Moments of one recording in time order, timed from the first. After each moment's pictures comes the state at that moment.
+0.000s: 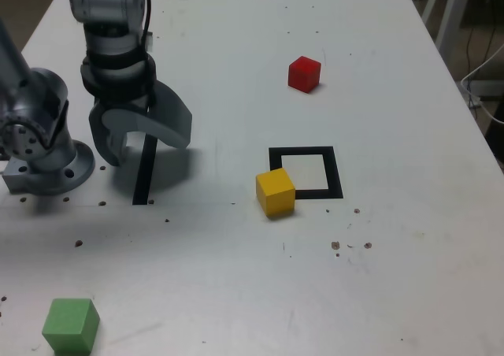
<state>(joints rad) 0.03 1.44 -0.60 0.85 0.08 -0.01</state>
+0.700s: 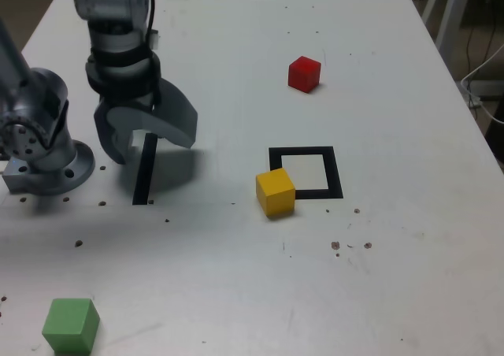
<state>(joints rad) 0.03 1.45 -0.64 0.86 0.07 0.02</state>
